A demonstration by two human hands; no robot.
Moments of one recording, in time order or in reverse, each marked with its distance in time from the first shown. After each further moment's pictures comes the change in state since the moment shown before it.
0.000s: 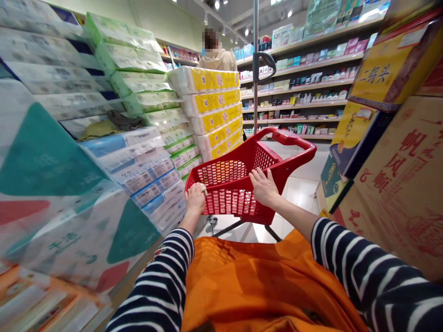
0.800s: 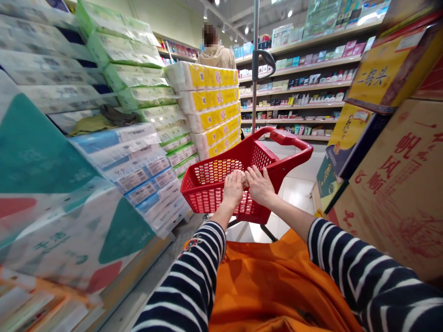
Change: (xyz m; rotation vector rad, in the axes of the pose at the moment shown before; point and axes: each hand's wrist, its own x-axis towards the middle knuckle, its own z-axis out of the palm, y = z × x) left_hand 0.006 0.135 0.011 -0.065 -0.040 0.381; right_hand 0.002 -0.002 -0.004 -0.010 0.058 -0.018
